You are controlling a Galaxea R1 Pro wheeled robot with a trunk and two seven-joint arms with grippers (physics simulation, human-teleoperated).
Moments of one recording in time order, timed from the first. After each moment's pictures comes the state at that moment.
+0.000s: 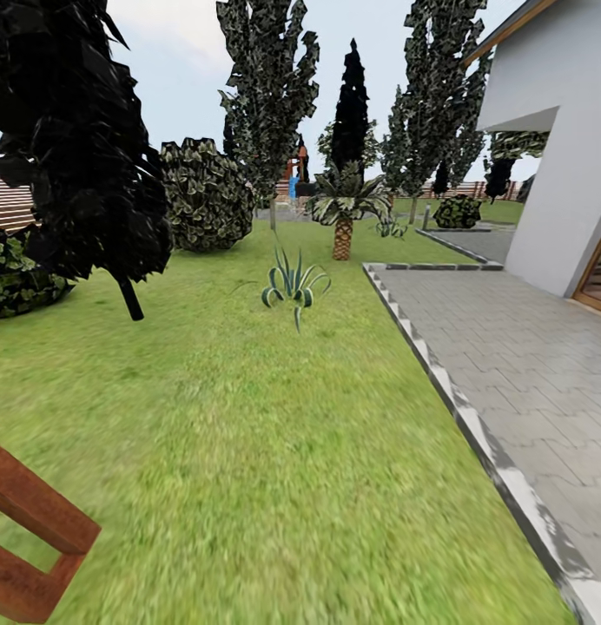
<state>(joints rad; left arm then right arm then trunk) 0.01 -0.05 0.00 -0.12 0.02 0.01 0.00 -0.07 0.02 0.00 -0.01 0.00 -0.21 0.00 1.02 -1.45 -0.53</state>
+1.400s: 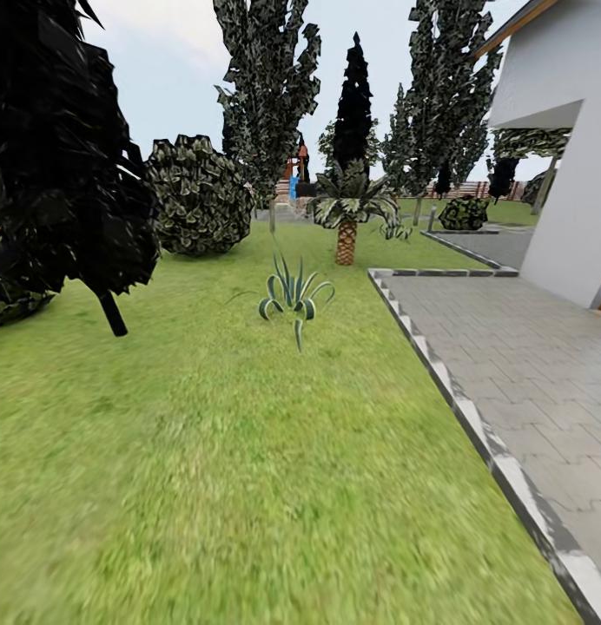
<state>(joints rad) 0.01 -0.05 0.00 -0.12 0.02 0.01 0.00 -0.07 0.02 0.01 -0.01 0.00 -0.21 0.00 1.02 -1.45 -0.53</state>
